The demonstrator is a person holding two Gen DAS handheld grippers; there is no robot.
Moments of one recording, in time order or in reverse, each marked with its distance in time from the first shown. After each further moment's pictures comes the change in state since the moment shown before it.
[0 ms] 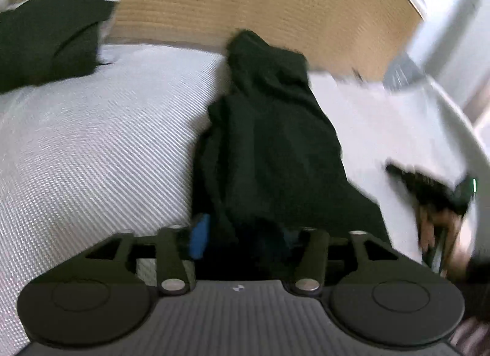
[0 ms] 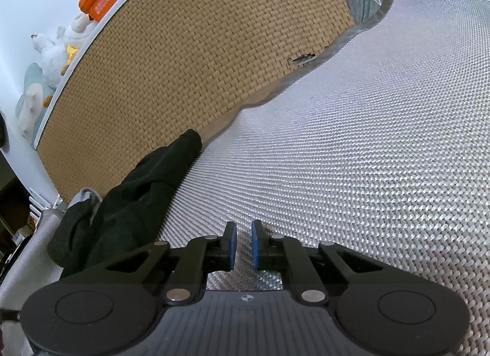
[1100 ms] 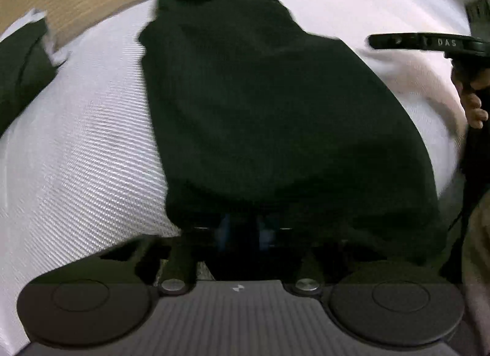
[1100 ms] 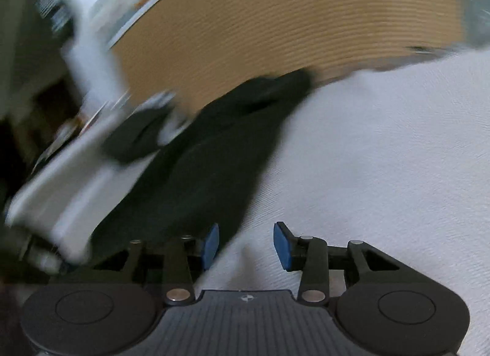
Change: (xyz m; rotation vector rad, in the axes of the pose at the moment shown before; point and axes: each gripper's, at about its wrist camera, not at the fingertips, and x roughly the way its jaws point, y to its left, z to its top) left arm 0.001 -0.064 -0.046 0.420 0.276 0.174; right arm -0.042 0.132 -0.061 -0.356 0.275 0.168
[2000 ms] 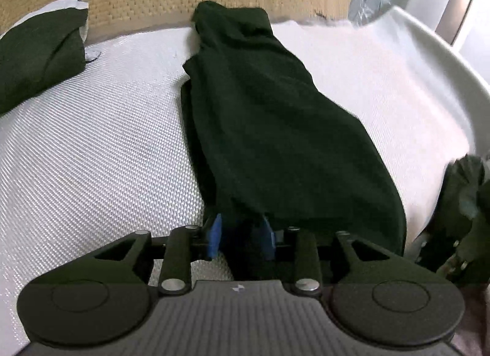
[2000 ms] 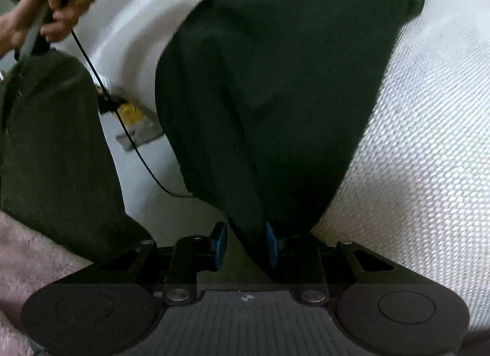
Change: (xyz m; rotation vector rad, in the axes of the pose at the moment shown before) left arm -0.035 0.062 -0.016 -0.248 -0.220 -0.150; right arm 0.001 0.116 -0.120 -0.222 0.666 0.105
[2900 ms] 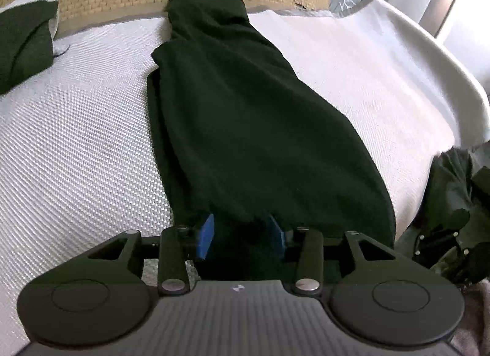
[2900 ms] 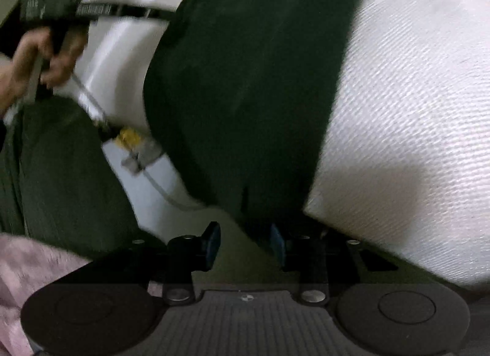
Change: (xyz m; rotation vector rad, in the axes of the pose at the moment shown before) left arm 0.023 -0.008 0.000 0.012 0.032 -0.096; right arm -0.020 -0.014 -0.009 0.203 -0.055 0.050
